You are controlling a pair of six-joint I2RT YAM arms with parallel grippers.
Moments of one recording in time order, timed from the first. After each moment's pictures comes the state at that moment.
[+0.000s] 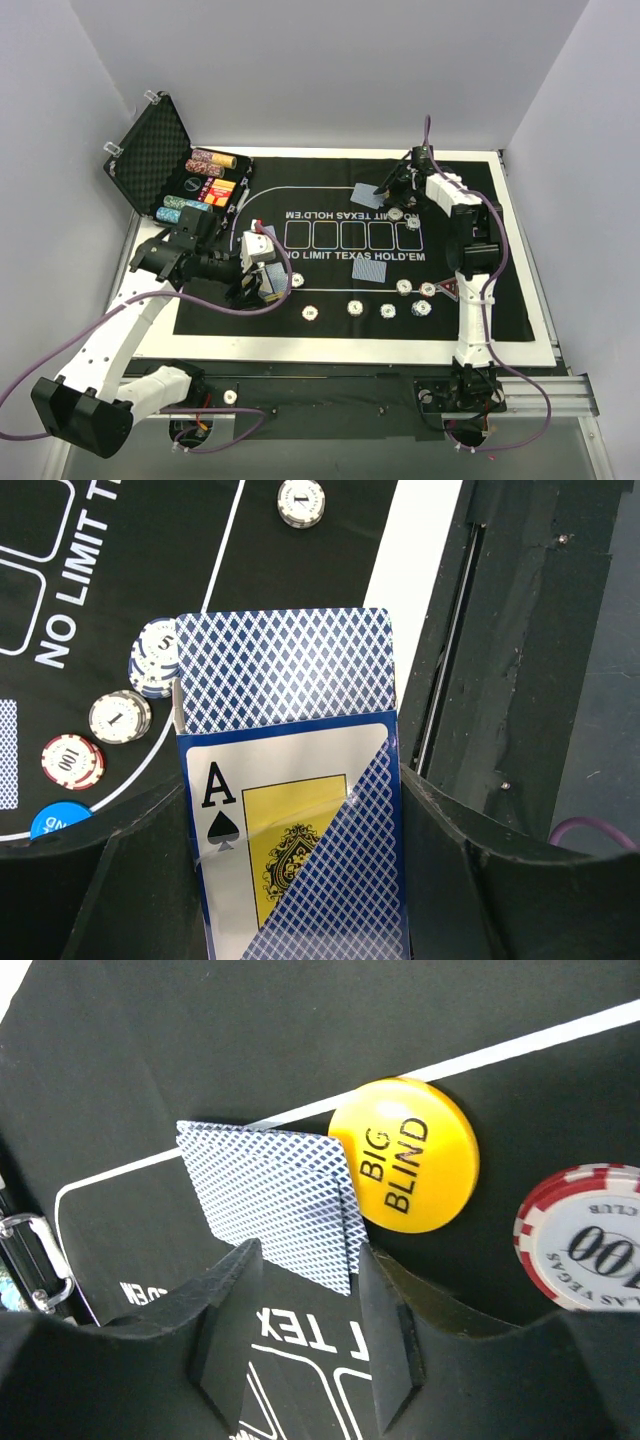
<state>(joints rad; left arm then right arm) -0.36 1.09 1.09 -1.04 0.75 0.67 0.11 2.36 1.84 -0.38 -0.29 0.75</state>
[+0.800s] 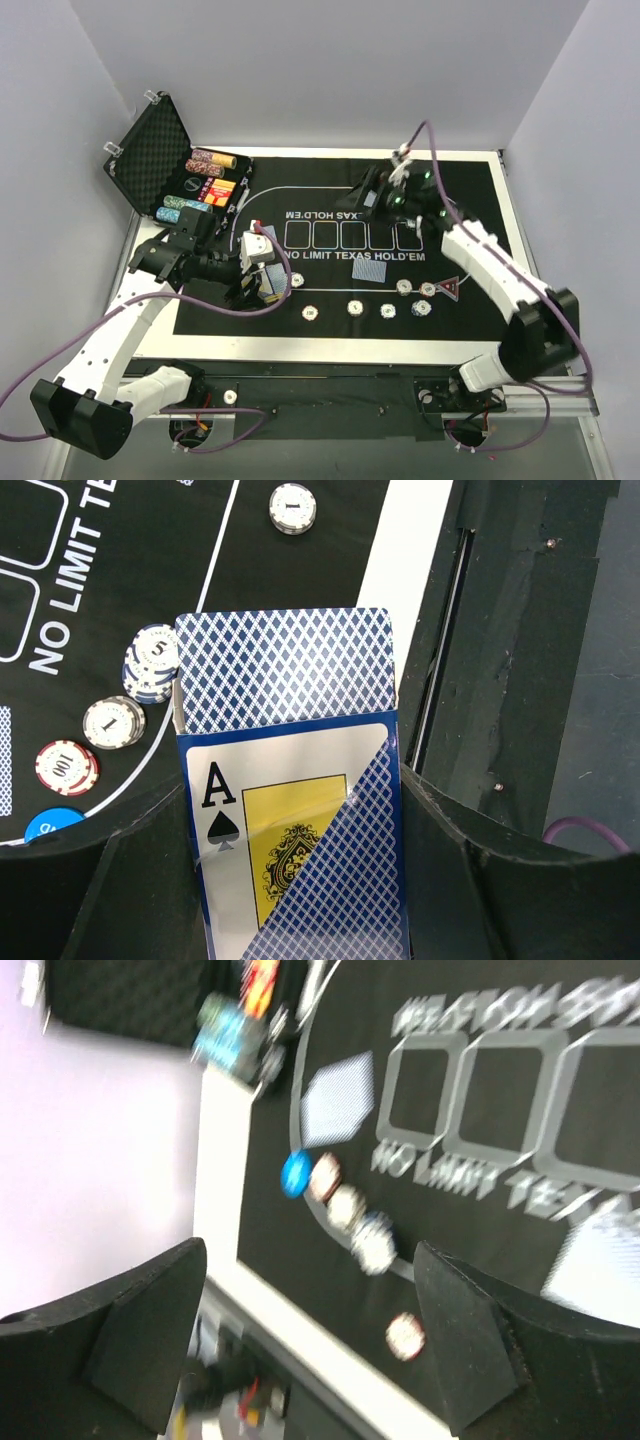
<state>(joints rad) -0.36 1.07 1.09 -1.04 0.77 0.67 0.31 1.54 1.24 -0.24 -0.37 0.77</state>
